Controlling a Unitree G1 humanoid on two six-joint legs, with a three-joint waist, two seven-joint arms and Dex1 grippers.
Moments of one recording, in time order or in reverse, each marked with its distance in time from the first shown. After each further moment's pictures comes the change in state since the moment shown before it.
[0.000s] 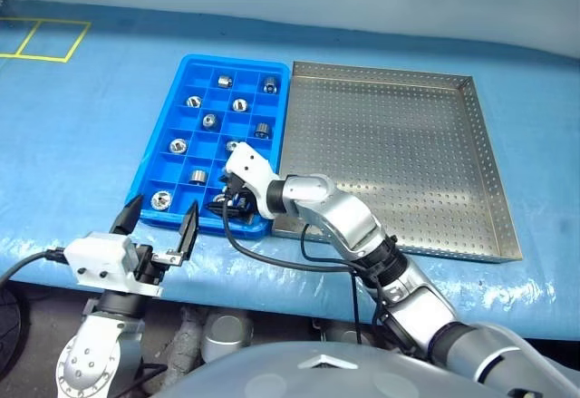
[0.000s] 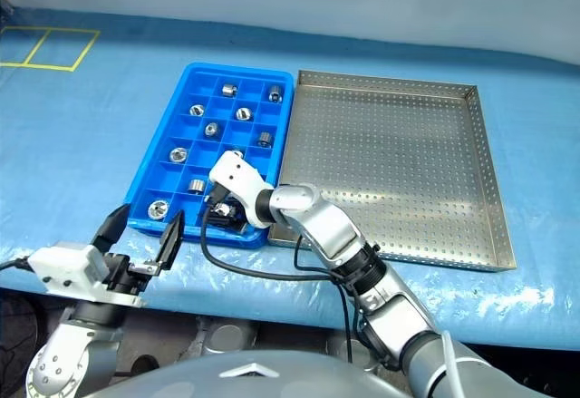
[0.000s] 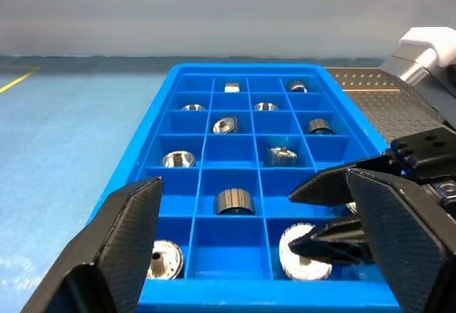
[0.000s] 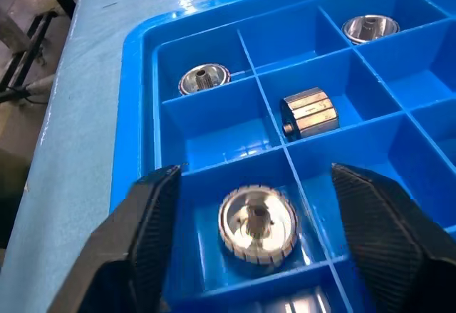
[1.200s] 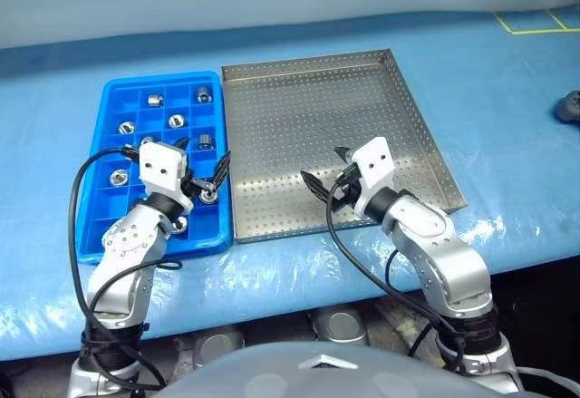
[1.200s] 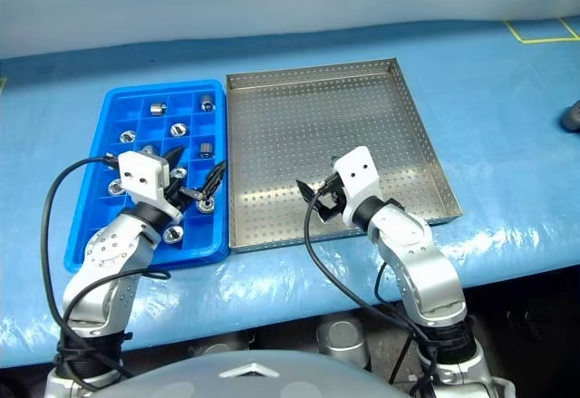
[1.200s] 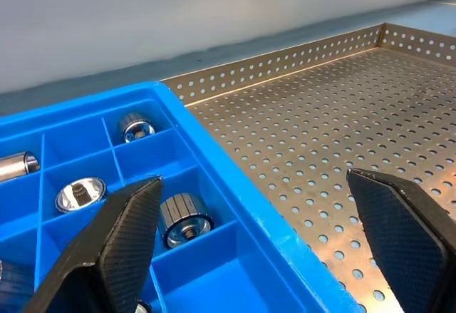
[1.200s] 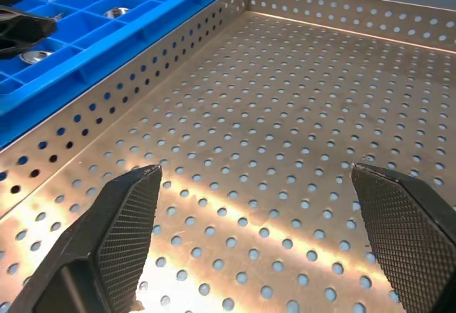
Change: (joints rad) left arm -0.640 0.124 -0.052 0.424 0.032 0.223 -0.017; right arm 0.442 -0.240 -0.388 -0.446 0.045 -0.072 -0.216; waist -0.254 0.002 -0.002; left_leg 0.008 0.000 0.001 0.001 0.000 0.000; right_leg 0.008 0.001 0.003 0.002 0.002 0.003
